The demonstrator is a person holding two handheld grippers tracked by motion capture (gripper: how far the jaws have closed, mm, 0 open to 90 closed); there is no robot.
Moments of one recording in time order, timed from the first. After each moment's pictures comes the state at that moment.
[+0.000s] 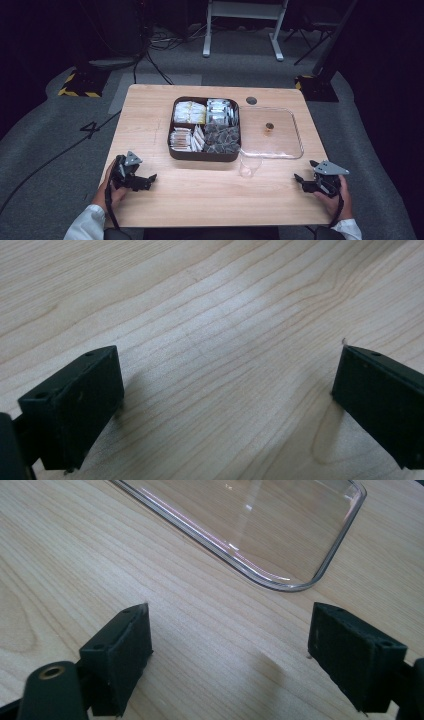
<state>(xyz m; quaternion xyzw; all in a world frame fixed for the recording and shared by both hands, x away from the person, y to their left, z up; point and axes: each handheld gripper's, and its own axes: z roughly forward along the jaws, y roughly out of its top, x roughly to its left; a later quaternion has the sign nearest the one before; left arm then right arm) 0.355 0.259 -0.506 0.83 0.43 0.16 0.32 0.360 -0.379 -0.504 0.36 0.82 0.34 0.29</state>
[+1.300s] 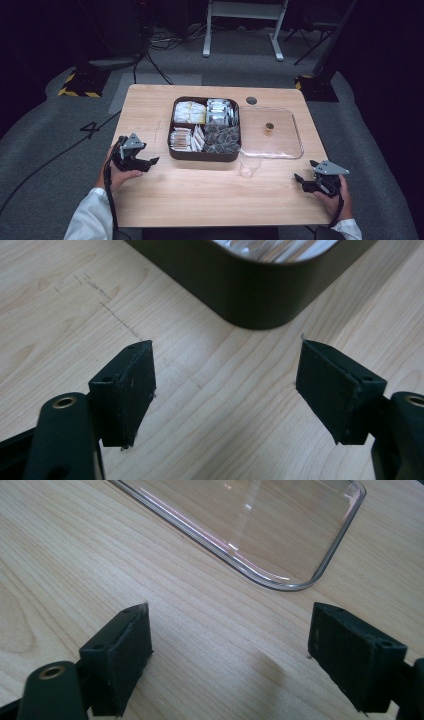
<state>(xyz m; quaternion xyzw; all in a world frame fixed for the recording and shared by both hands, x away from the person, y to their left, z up) 0.393 0.256 -0.456 0.85 0.35 0.16 0.37 0.360 -0.379 -0.504 0.36 0.82 0.34 0.29</state>
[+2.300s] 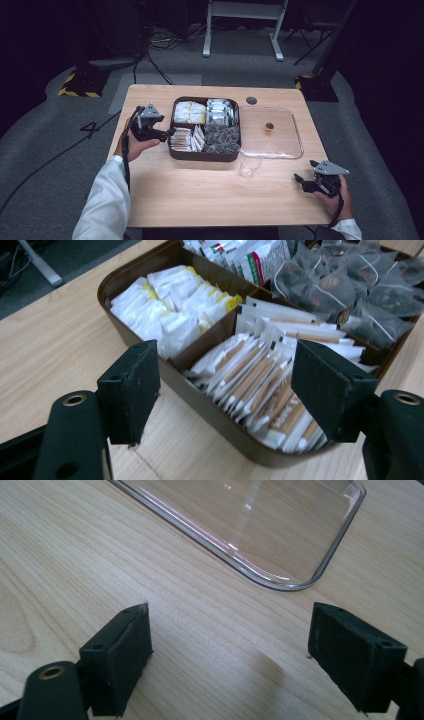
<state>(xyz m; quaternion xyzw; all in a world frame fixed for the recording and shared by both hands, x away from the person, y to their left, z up) 0.465 0.211 -0.407 0.84 0.32 0.17 0.40 0.360 -0.379 -0.504 0.36 0.82 0.34 0.29</state>
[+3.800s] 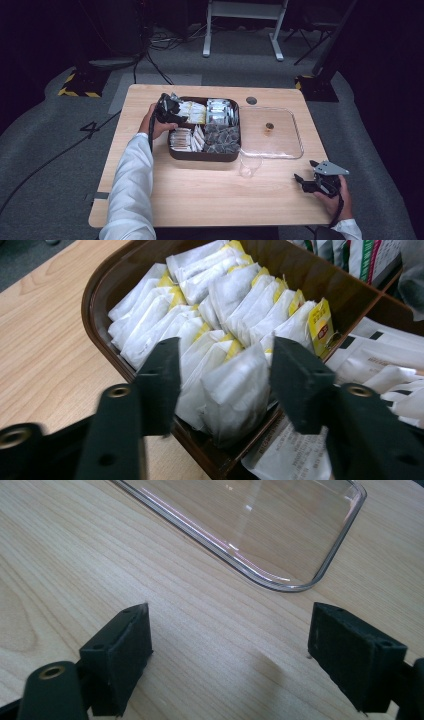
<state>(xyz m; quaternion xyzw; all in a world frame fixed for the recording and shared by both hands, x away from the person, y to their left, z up) 0.558 0.164 -0.446 0.87 0.35 0.16 0.31 0.359 -0.379 -0.504 0.35 0.82 0.34 0.29</state>
